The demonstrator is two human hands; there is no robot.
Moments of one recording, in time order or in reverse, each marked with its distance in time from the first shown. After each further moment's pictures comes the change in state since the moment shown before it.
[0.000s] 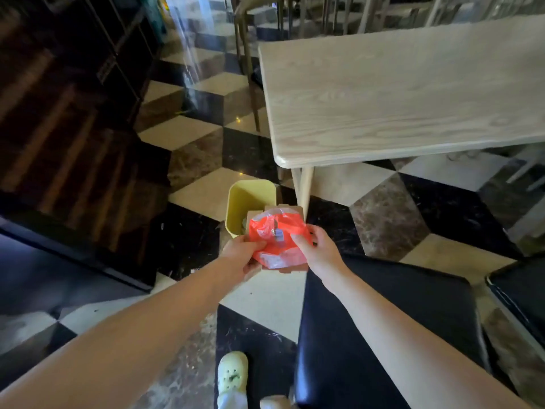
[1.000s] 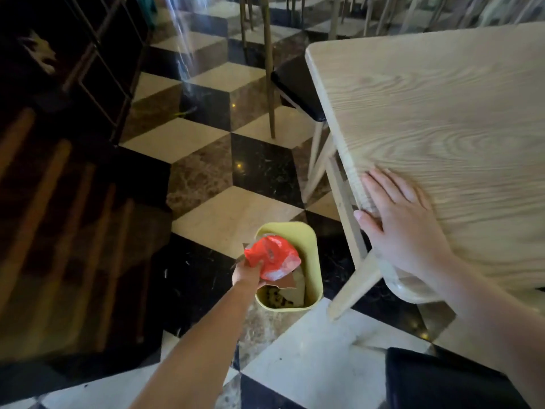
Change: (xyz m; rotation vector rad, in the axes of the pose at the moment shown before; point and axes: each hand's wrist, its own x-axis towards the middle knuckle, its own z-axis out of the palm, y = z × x) left_hand 0.323 0.092 -0.094 0.124 0.220 -0.113; right_hand 0.251 -0.146 0.040 -1.266 0.208 -0.471
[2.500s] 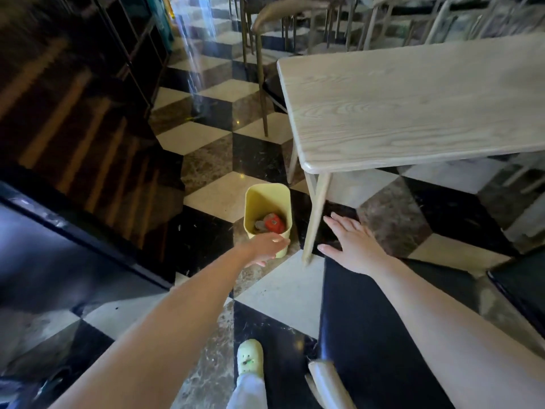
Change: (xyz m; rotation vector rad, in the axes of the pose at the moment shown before) left_hand -0.336 -0.087 -0.025 0.938 -0.484 0.311; right_hand -0.299 0.009 -0.051 0.202 -0.417 -0.031
